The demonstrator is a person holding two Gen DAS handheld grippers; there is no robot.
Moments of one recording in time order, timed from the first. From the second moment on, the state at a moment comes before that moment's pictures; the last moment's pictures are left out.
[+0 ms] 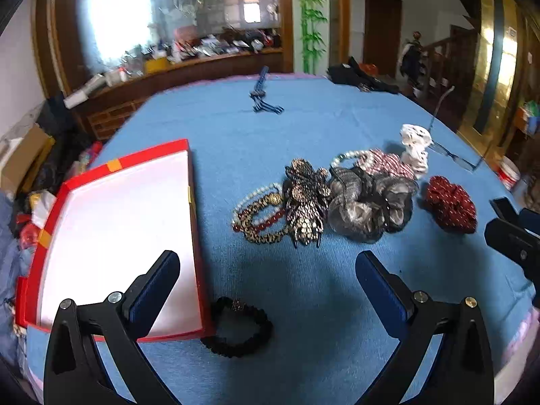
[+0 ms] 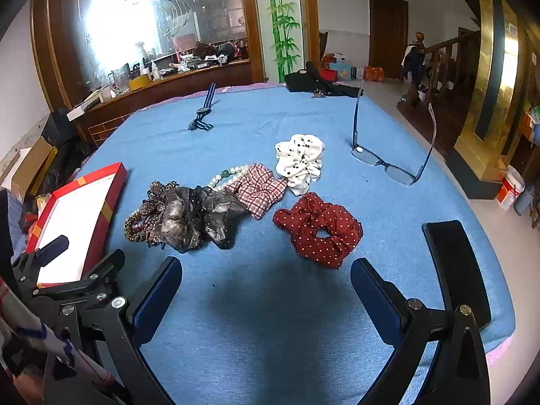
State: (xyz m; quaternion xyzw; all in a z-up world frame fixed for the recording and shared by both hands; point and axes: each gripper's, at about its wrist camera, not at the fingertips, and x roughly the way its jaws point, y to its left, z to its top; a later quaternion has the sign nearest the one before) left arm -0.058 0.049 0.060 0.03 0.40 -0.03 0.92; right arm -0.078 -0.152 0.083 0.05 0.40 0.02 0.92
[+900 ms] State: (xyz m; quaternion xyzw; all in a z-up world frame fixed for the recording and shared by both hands) left arm -0.055 0.065 0.048 0.08 0.57 -0.22 0.79; right arm -0.087 -0.211 0.079 0.10 0.39 0.02 0.91
